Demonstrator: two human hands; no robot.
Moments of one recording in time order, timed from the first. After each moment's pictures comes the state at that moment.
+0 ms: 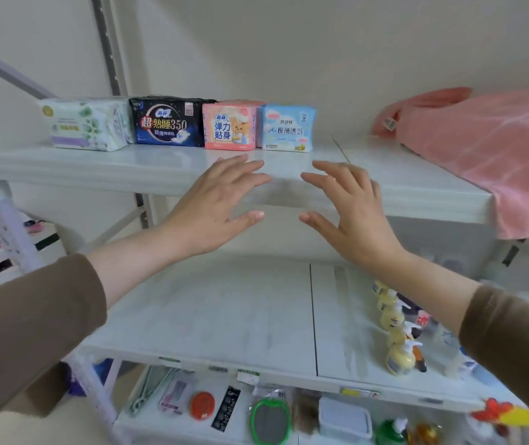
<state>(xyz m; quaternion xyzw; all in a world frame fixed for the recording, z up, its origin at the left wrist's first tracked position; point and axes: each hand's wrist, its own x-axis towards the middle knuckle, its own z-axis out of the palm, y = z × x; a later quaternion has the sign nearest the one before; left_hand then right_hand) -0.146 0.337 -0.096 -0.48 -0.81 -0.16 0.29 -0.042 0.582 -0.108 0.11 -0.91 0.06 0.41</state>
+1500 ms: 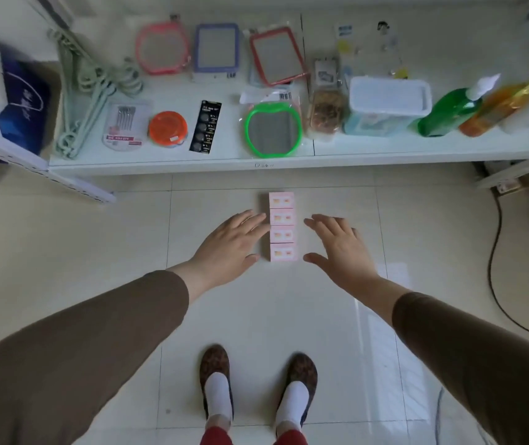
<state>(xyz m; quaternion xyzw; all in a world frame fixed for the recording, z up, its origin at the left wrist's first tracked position) -0.009 0.282 -0.890 -0.51 -0.84 -0.08 -0.18 0.136 0.504 -0.889 -0.13 -0.97 0.19 -0.09</state>
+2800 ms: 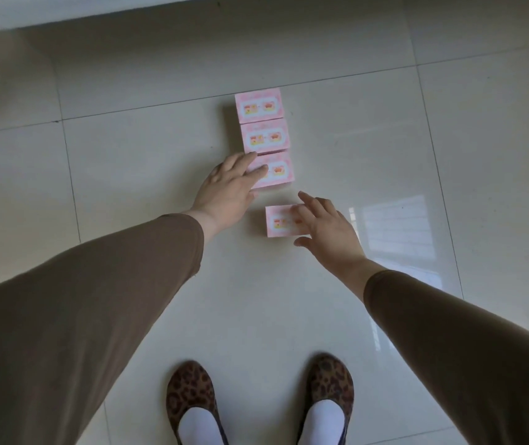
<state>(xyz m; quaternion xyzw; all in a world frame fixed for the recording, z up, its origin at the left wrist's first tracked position) -0.029 0.349 -1.244 -0.49 -0.84 -0.07 -0.21 0.173 0.490 -1.251 -0.16 -0.96 0.19 -0.14</state>
